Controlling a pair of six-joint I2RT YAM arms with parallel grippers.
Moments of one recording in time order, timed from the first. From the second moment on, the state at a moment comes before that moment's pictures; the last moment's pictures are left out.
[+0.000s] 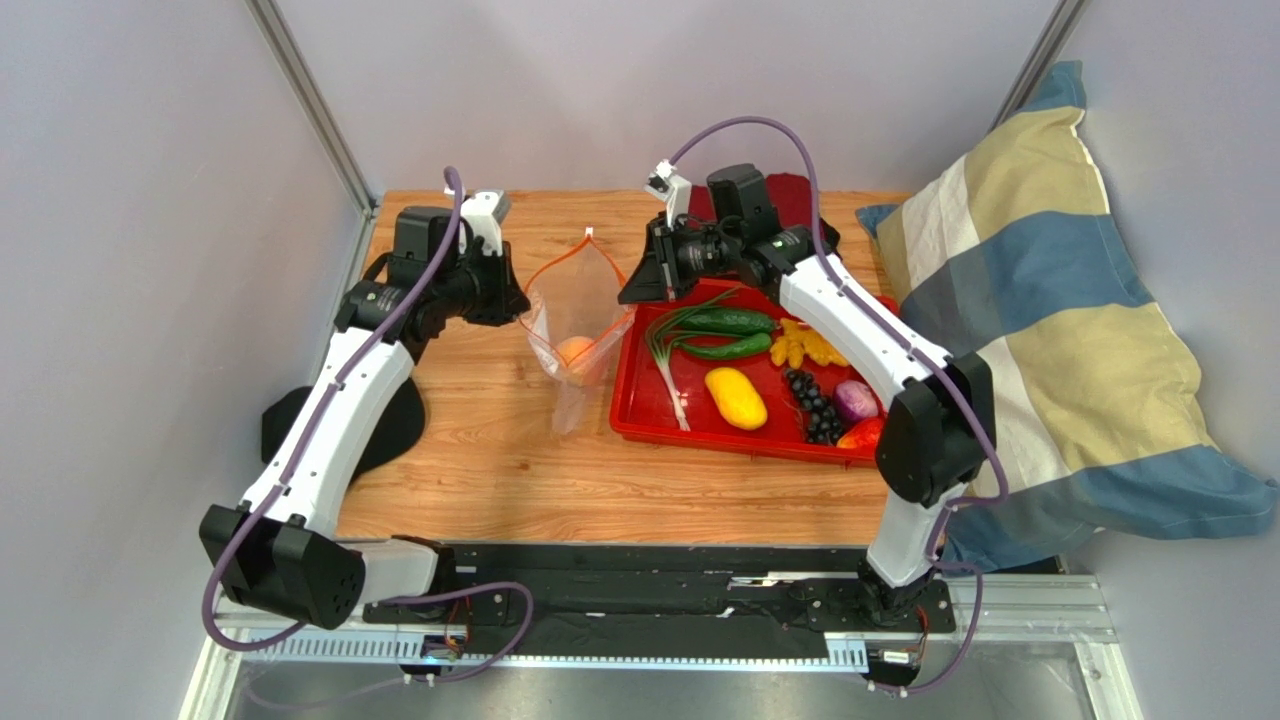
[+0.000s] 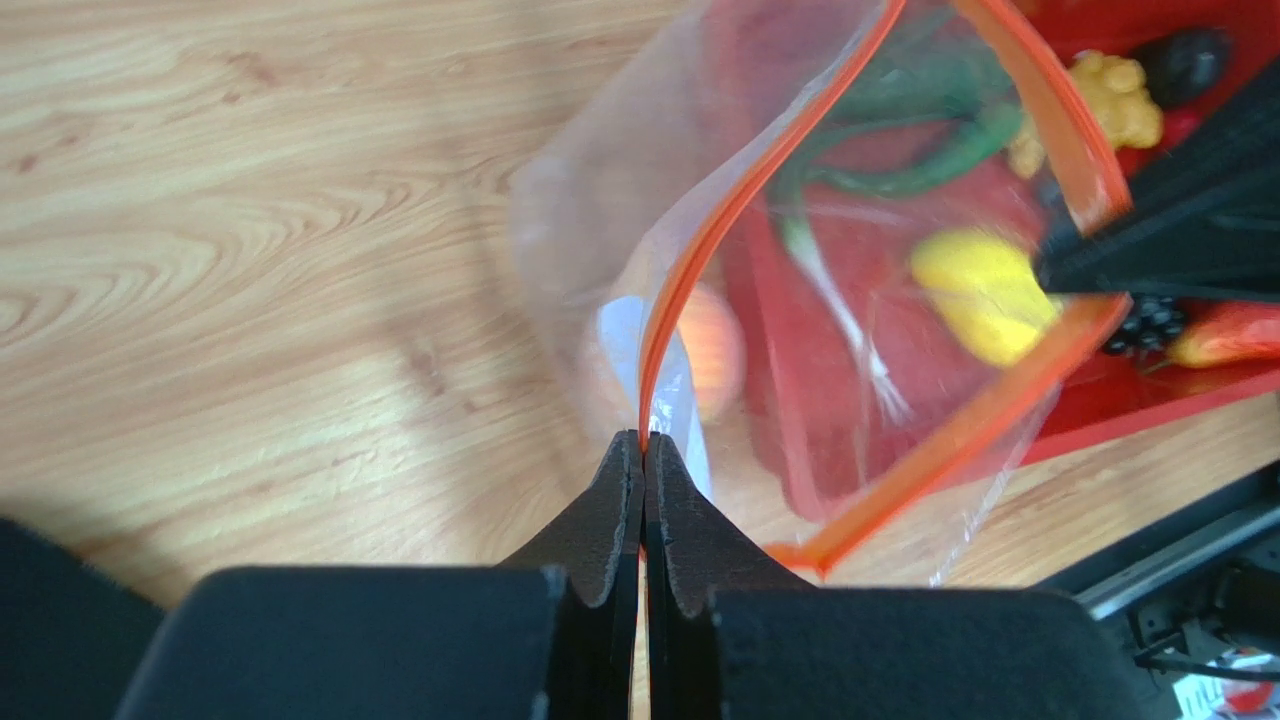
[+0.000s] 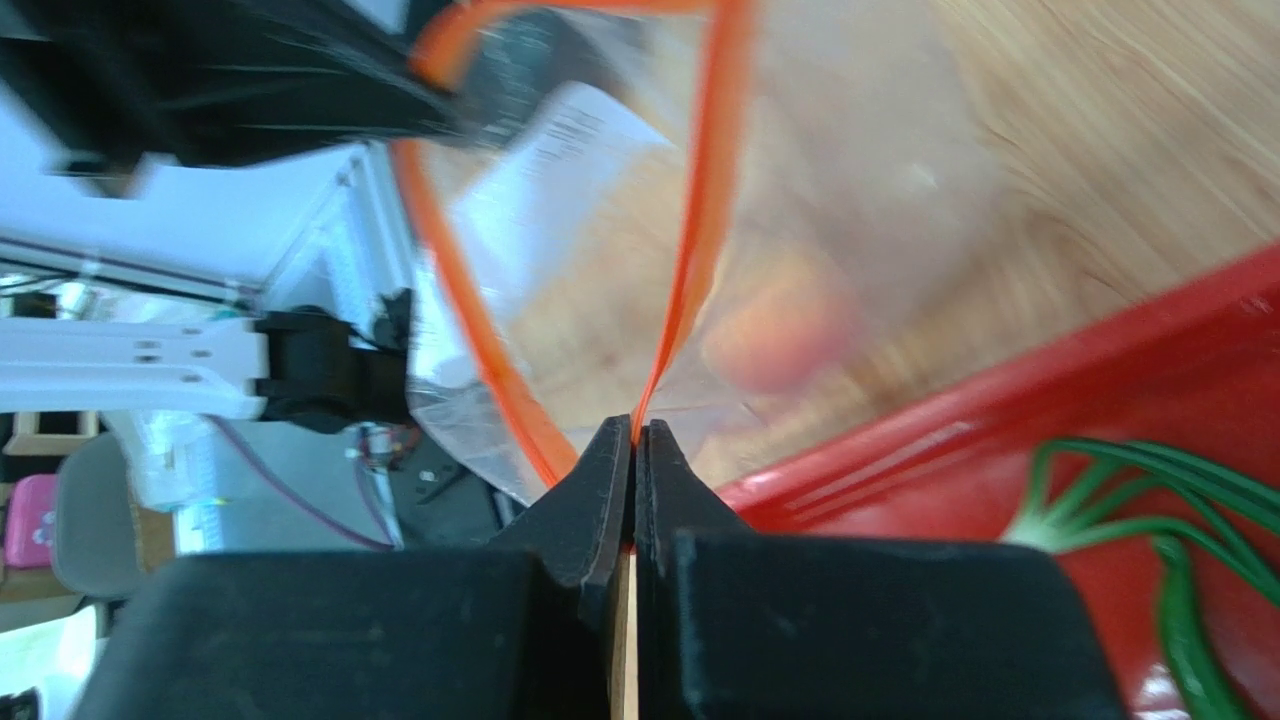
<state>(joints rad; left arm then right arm) -0.24 1.27 1.32 -0.70 0.25 -0.16 0.52 1.80 1.67 -0.42 -0.79 0.26</state>
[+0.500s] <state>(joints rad) -0.25 1.33 1.33 -0.71 0.39 -0.18 0.47 1.84 1.65 -0.60 -0.73 0.08</state>
